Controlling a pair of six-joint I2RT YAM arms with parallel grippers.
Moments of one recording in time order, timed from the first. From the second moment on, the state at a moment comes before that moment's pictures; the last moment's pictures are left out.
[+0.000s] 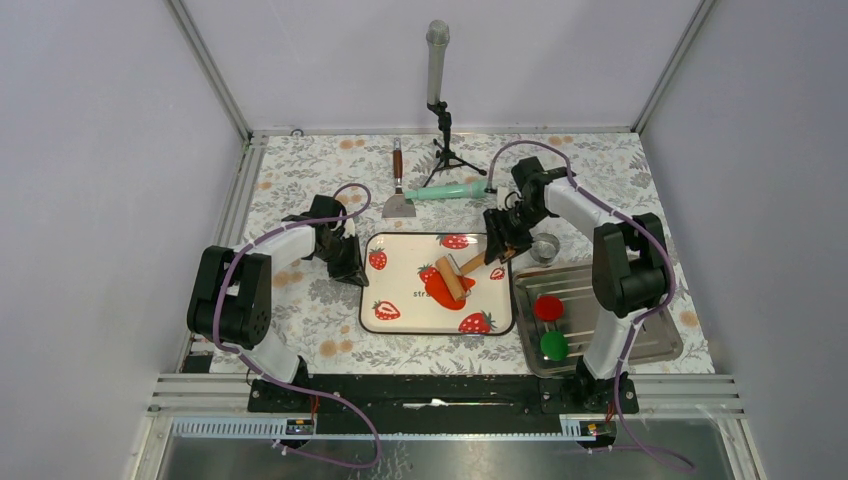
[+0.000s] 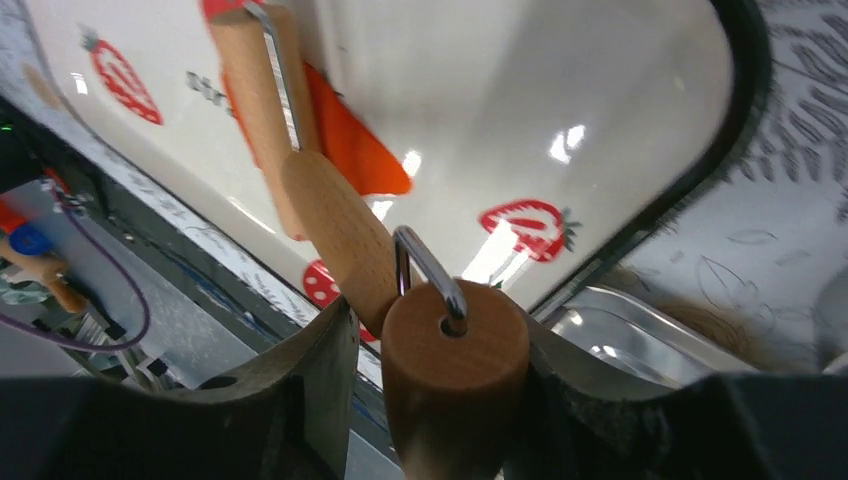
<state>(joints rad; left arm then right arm) -0.19 1.62 0.90 -0.58 0.37 -0.31 0.30 1.87 1.36 -0.92 -0.53 -0.02</state>
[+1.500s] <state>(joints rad) -0.36 1.12 0.65 -0.09 0.45 -0.12 0.21 1.60 1.29 -0.93 -0.48 -0.13</state>
